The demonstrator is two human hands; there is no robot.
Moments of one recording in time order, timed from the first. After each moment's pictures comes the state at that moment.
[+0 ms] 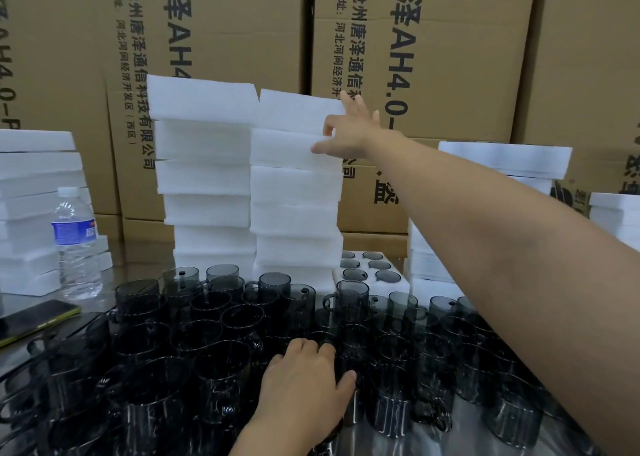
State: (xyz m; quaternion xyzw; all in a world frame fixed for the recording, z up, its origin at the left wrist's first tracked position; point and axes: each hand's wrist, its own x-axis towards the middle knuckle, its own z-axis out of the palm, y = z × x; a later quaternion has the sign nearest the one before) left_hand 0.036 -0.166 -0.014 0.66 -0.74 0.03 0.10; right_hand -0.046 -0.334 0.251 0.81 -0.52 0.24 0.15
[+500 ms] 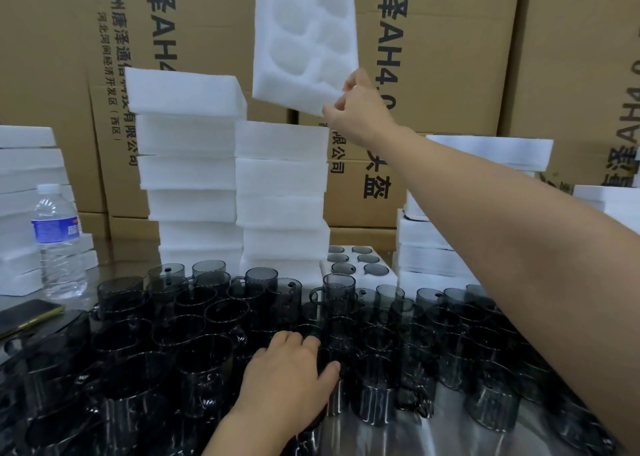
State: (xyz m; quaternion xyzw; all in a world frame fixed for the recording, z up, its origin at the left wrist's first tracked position) left_hand 0.037 -0.167 -0.013 0.66 -0.74 0.02 0.10; right_hand -0.075 -0.322 0.250 0.78 -0.42 0.44 0.14
